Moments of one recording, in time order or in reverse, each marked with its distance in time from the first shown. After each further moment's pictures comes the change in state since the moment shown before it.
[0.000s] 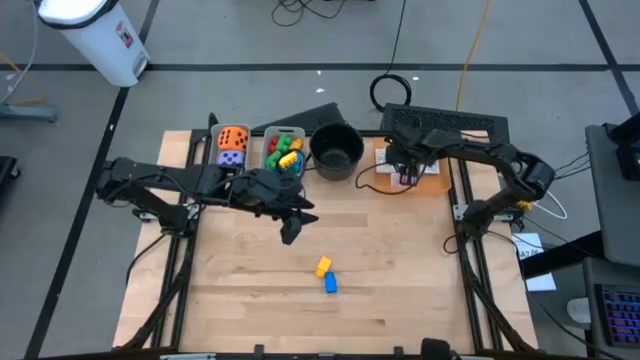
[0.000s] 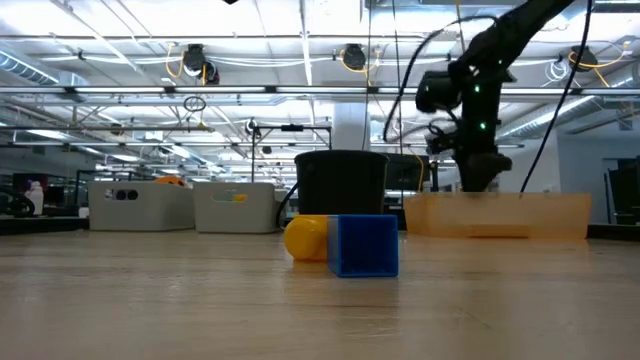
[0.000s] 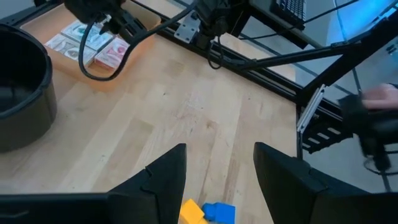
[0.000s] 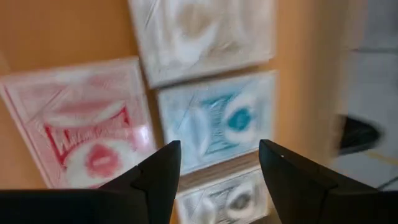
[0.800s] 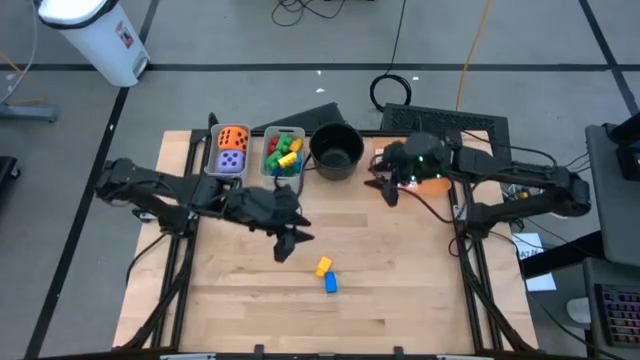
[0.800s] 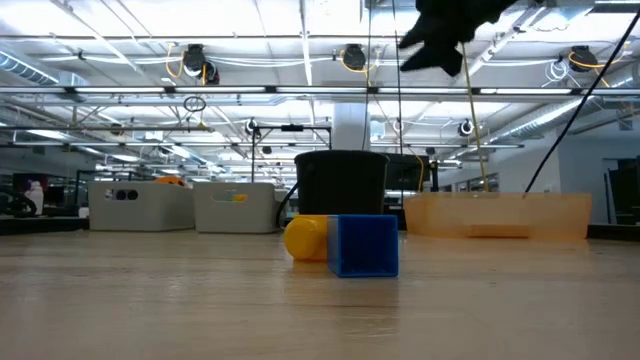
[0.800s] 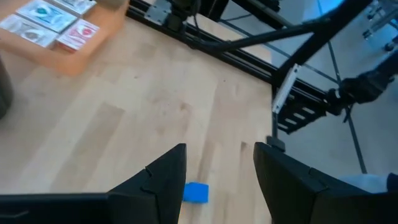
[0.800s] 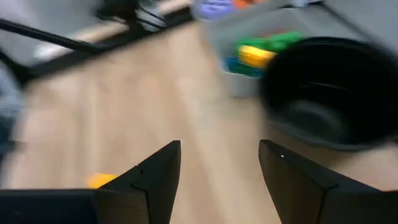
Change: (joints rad) left arm -0.102 0.000 0.000 -0.010 0.009 -0.043; right arm 0.413 -0.385 0.105 0.256 -0.411 0.763
